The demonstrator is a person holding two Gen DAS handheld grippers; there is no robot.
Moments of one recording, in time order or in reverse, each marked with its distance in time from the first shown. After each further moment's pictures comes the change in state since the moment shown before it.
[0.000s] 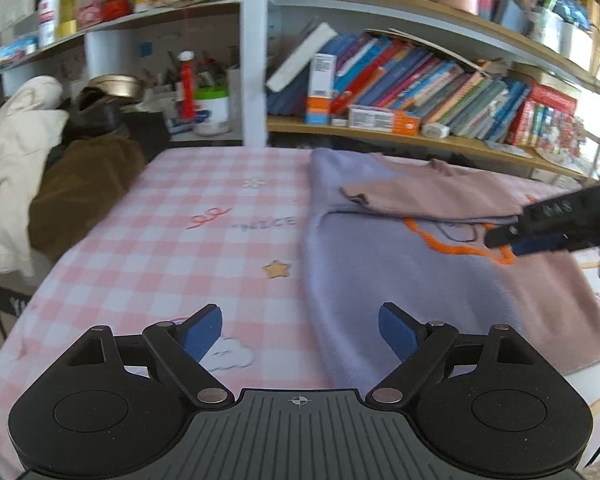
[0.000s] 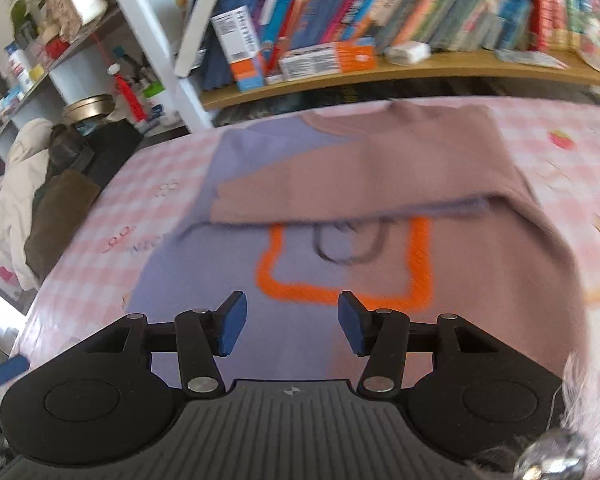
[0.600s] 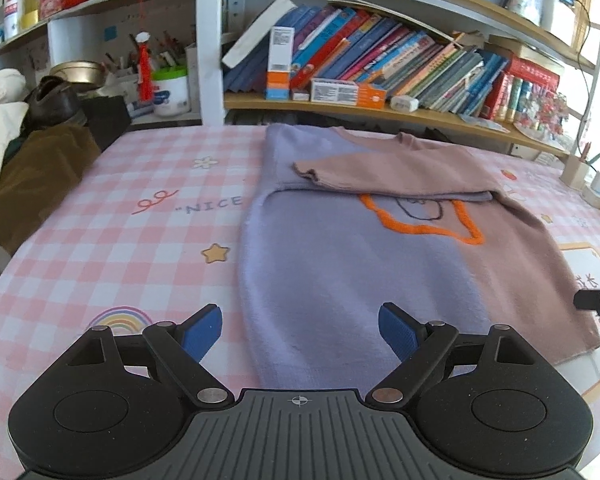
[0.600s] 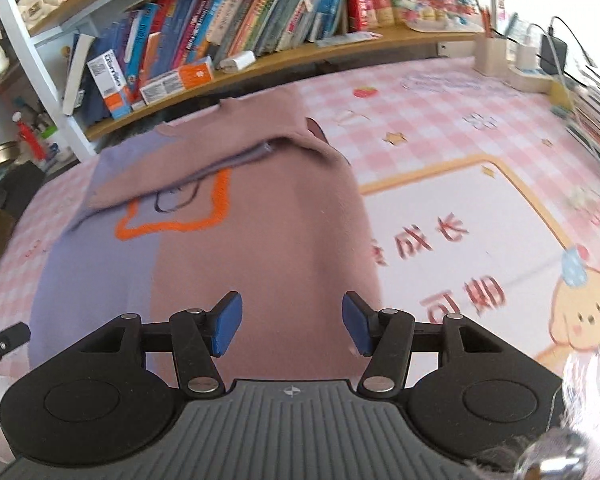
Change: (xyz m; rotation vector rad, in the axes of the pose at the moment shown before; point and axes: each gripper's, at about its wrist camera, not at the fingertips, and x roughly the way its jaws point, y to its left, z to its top) left arm 0.018 -0.039 0.000 0.017 0.070 -0.041; right arm -0.083 -0.068 -0.080 0.168 -0.074 -0.262
